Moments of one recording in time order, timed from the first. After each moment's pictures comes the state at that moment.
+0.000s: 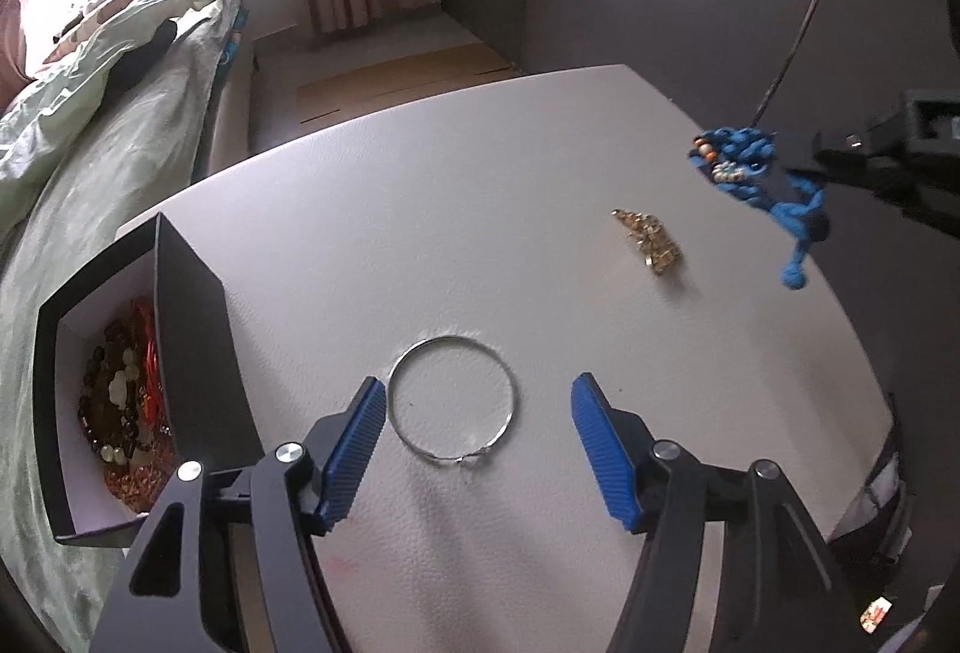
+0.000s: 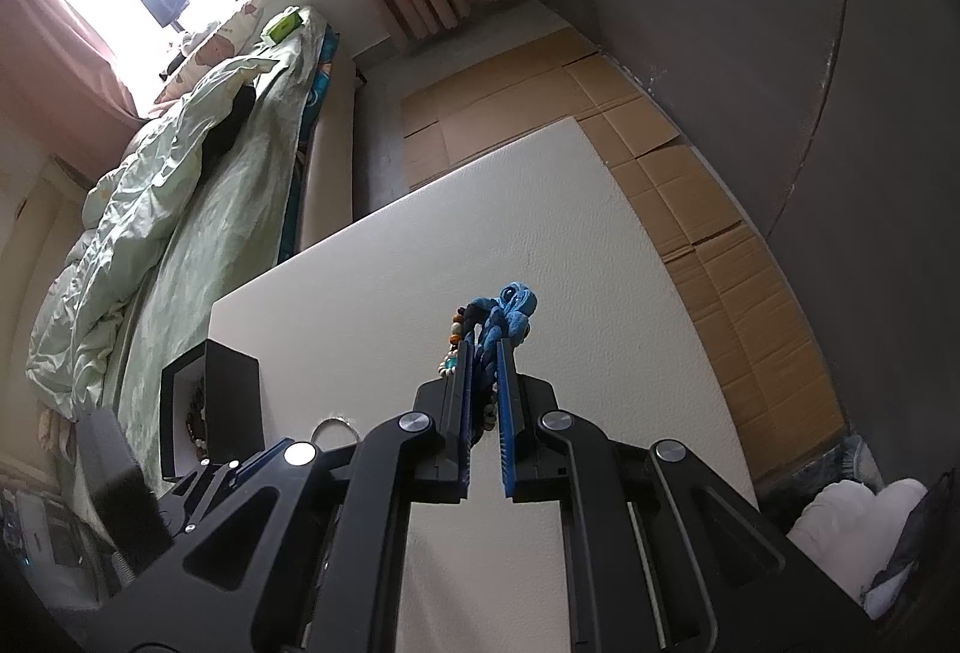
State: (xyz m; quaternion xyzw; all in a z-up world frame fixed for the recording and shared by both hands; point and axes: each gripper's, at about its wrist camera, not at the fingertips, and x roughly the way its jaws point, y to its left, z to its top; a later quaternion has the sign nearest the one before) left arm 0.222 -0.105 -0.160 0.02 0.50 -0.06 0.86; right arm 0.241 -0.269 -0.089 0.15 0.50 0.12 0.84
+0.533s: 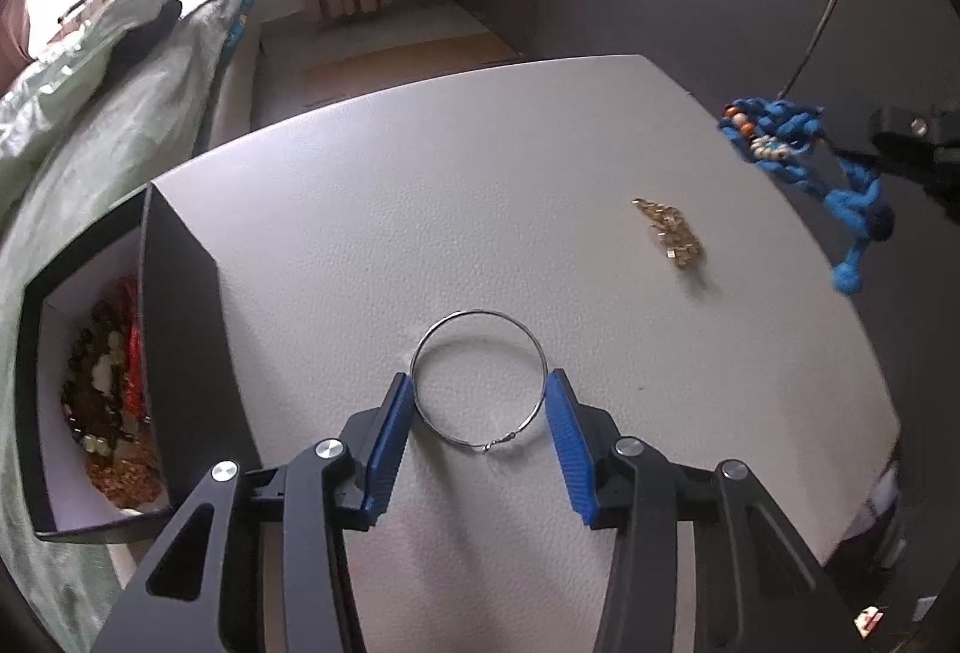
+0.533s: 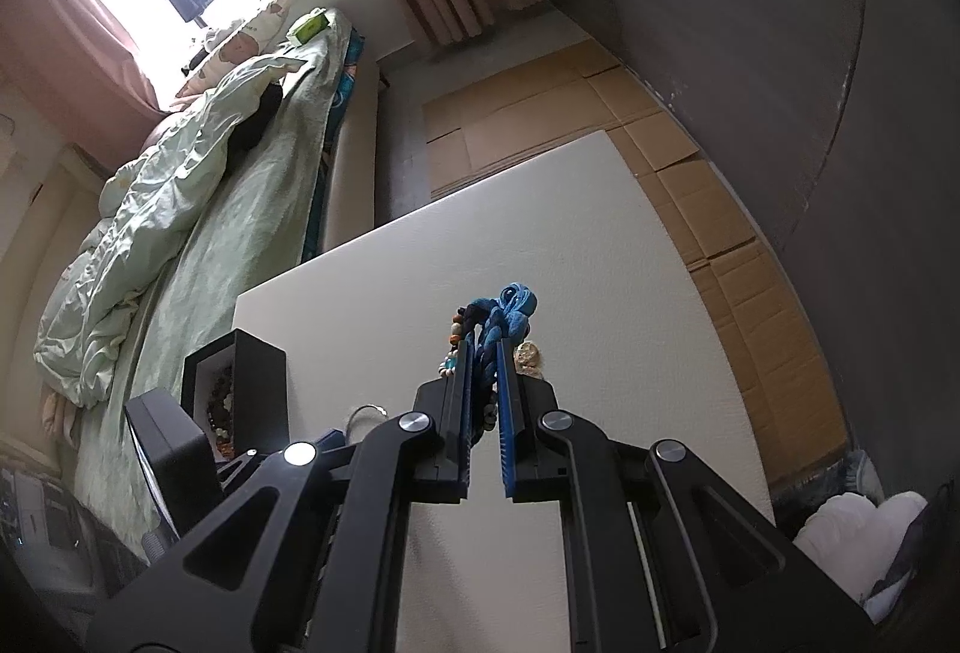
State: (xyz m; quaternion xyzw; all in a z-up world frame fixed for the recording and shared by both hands) left arm 0.226 -0.096 -0.168 0.00 0.51 -0.07 0.86; right arm 0.229 -0.259 -0.077 0.14 0.49 0.14 0.85
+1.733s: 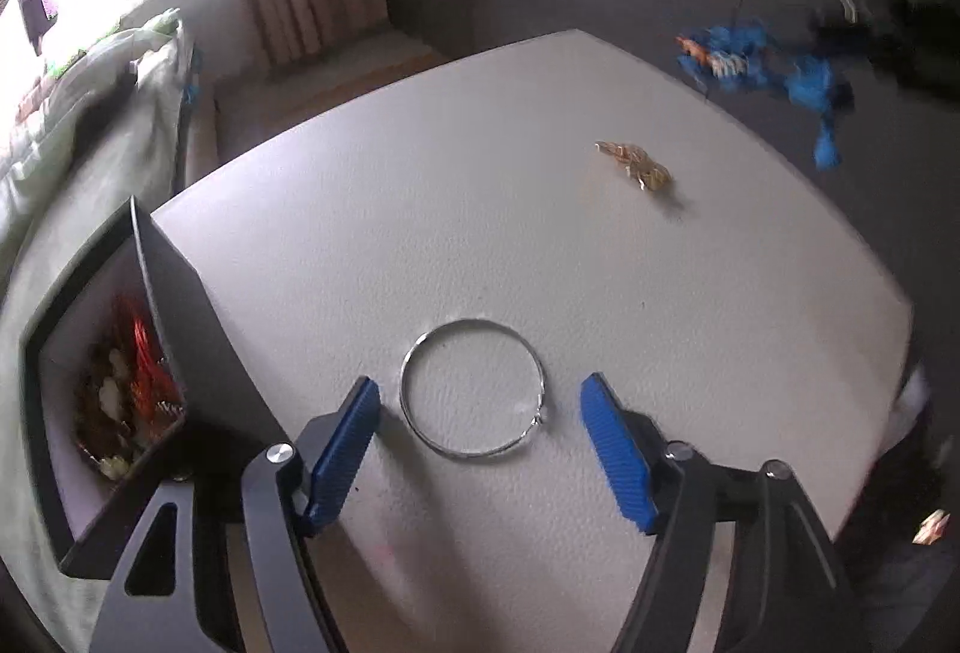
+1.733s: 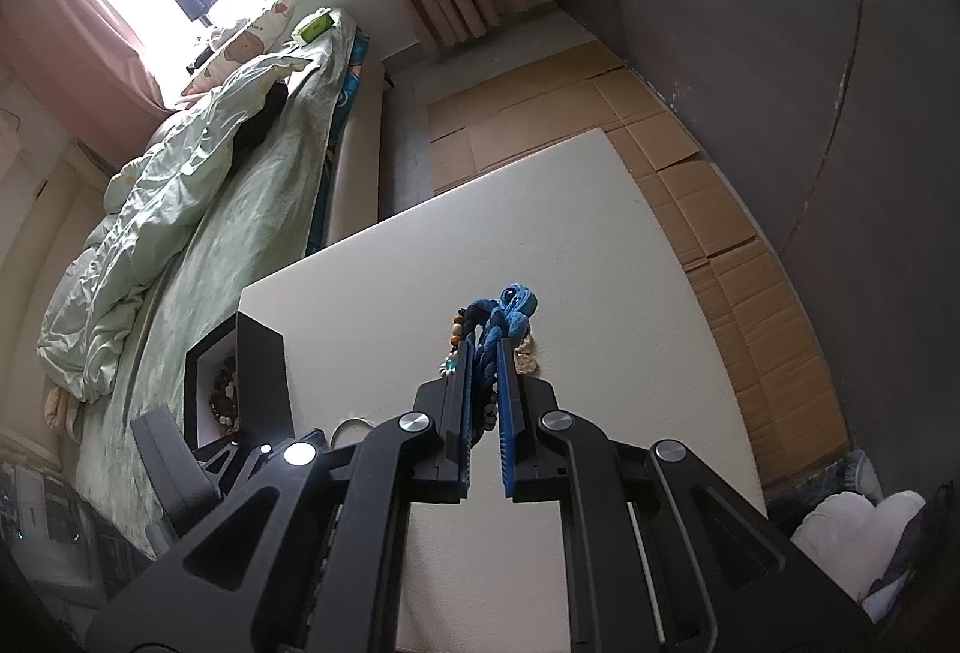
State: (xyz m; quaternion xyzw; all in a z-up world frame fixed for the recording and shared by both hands) left arm 0.185 -0.091 -0.181 0.07 0.48 -0.12 0.87; right arm 0.224 -0.267 -0.076 0.14 0.48 0.15 0.85
